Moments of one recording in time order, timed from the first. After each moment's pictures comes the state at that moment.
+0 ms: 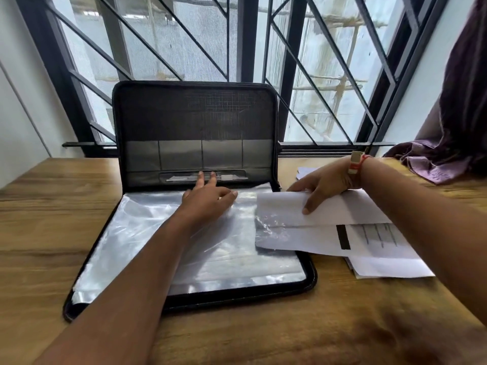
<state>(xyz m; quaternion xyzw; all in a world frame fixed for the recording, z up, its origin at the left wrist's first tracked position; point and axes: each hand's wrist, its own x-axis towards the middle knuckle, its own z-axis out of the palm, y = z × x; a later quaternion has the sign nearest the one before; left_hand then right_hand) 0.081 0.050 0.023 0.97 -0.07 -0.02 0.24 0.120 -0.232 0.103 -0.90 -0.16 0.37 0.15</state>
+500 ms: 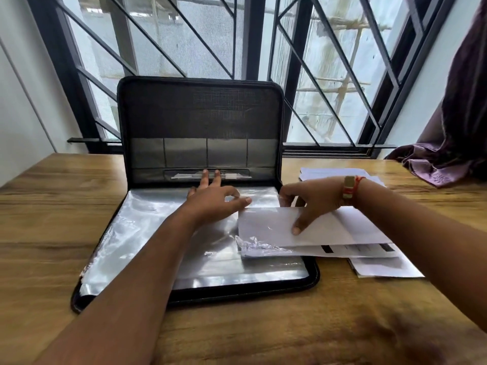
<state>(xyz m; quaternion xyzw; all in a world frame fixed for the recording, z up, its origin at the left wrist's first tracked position) 0.077 0.052 0.022 0.97 -0.08 -0.04 0.24 0.091 -0.204 0.086 -0.94 -0.27 0.22 0.05</state>
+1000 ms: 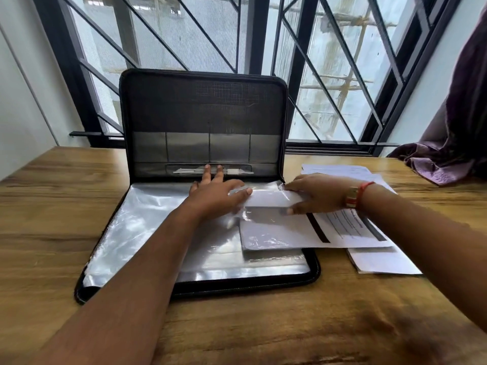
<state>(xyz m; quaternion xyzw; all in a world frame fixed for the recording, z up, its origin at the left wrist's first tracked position) 0.078 0.051 0.021 0.97 -0.08 -0.03 0.21 0.082 -0.204 0.082 -0.96 -0.27 0.10 -0.06</state>
